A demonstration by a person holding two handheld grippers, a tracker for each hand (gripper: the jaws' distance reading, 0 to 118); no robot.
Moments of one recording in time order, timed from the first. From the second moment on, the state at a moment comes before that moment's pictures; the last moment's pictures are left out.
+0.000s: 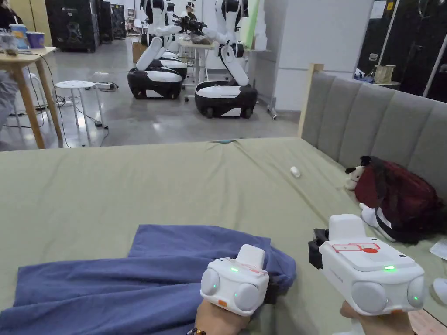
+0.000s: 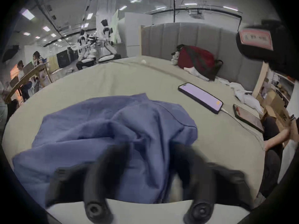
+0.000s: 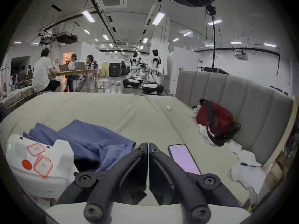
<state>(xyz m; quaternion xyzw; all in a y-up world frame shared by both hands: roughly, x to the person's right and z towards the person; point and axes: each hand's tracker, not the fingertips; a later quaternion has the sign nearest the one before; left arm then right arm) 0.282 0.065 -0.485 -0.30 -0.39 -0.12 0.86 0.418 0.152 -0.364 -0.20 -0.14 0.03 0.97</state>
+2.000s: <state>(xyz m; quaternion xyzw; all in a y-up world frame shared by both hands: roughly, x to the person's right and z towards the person) -0.055 0.120 -0.638 -0.30 -0.11 -0.04 0.95 0.402 0.128 -0.432 -0.29 -0.11 -0.01 0.95</state>
